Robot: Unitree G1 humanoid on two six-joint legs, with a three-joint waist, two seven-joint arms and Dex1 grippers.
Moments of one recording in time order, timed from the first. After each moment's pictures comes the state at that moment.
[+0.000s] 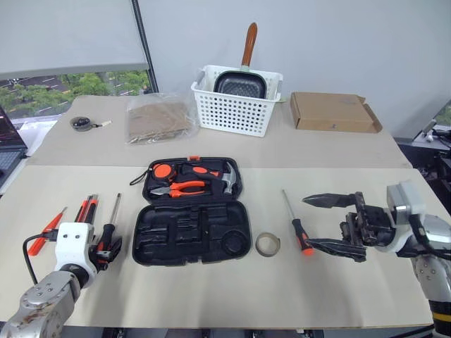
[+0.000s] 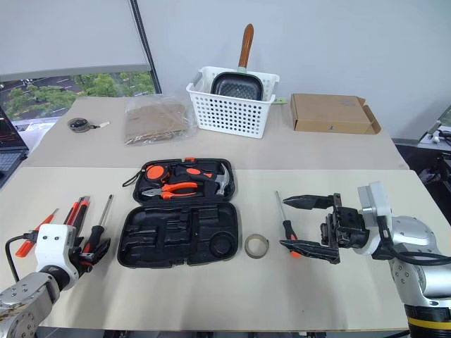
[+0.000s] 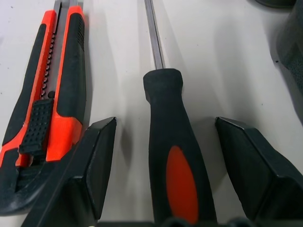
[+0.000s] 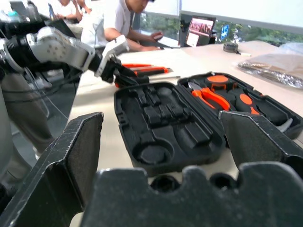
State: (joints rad) left arm 0.31 0.50 0.42 -0.52 -0.40 0.77 -0.22; right arm -0.09 -0.76 -0.25 -0.27 0.81 0.27 1.37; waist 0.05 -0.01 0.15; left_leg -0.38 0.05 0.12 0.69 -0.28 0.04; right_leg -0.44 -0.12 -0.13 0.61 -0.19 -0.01
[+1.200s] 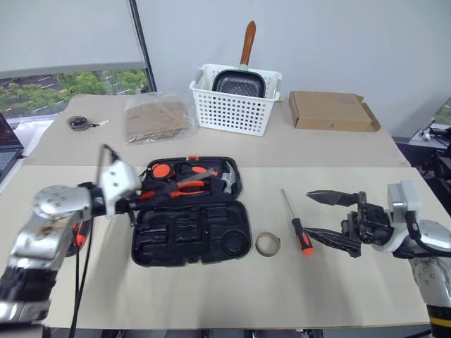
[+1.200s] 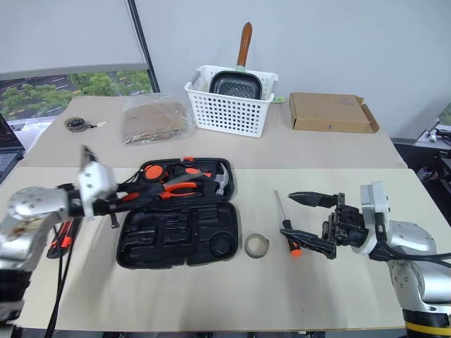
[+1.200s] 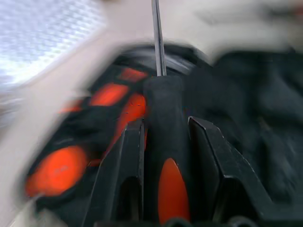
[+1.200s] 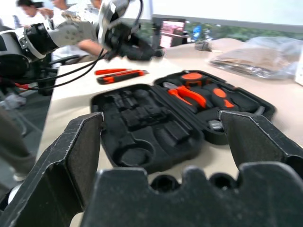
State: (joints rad) left arm -0.38 0.86 -0.04 0.06 -0.26 0.05 -1.22; right arm -0.03 -0.72 -0.30 -0.29 0.77 0.27 1.25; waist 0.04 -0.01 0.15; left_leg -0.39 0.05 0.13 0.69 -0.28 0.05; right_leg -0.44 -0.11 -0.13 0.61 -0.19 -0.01
